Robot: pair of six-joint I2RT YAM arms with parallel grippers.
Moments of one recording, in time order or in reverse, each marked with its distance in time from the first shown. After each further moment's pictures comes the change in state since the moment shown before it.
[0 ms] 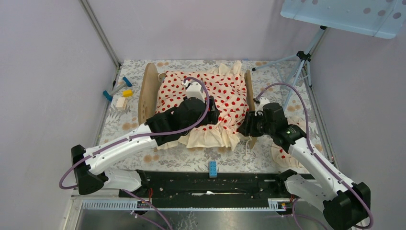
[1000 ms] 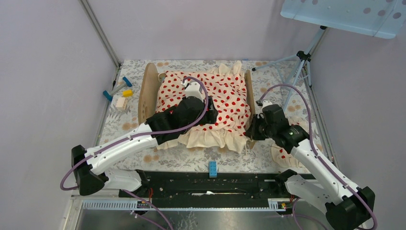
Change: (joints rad) left arm 0.040 -0.001 -0.035 0.016 0.040 0.002; right arm 0.040 -0.014 0.051 -0.153 0.108 0.053
